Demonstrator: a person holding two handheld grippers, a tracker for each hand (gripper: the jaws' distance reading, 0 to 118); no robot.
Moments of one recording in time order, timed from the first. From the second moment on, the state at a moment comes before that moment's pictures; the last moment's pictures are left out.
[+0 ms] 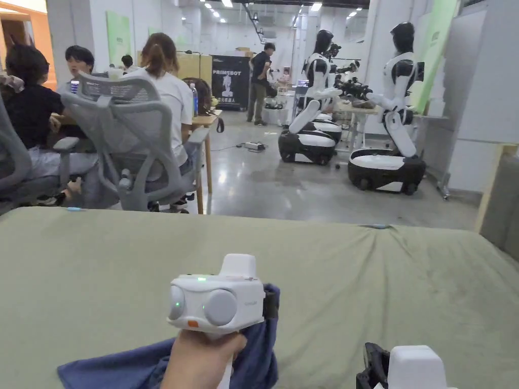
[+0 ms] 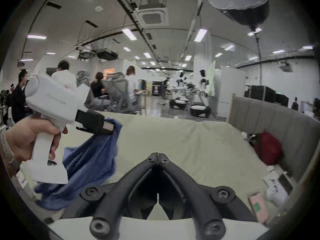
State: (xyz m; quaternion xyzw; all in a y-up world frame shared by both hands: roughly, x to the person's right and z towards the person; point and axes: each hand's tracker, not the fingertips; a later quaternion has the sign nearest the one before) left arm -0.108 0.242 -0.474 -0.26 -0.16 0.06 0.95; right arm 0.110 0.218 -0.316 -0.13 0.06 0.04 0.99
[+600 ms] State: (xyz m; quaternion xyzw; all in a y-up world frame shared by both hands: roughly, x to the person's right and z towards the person) left arm 0.117 0.115 -0.524 -0.38 -0.25 -0.02 0.89; right arm 0.263 0.210 -0.302 -0.16 -0.05 0.03 0.99
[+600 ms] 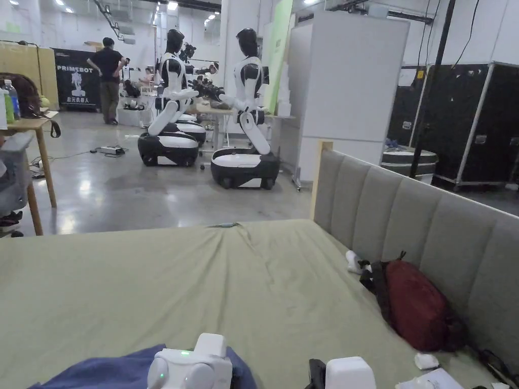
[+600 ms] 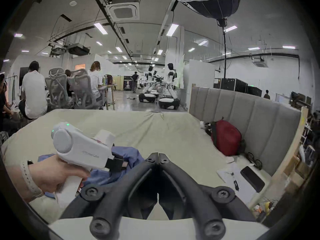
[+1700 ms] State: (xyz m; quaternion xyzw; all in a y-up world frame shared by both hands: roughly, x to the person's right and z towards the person) left arm -0.296 0.158 -0.425 -0.46 0.00 0.08 0.88; right arm 0.131 0.192 -0.292 -0.16 0.08 0.05 0.98
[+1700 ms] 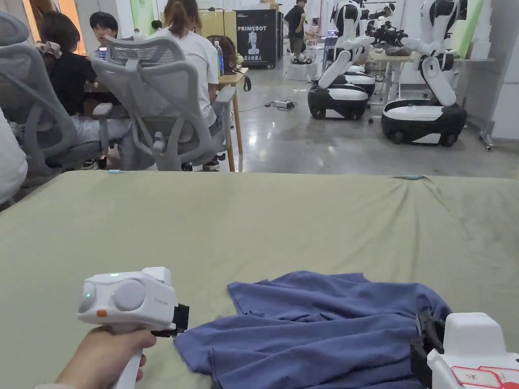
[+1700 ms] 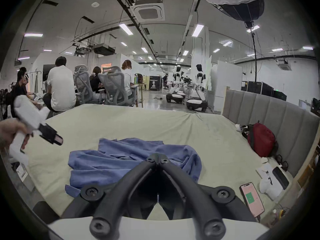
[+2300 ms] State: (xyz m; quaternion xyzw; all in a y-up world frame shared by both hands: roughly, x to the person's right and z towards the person) left arm -0.264 0.081 -0.483 -0.53 0.02 0.00 0.85; right arm 0.159 0.178 -0.303 -0.18 0.05 0.05 0.98
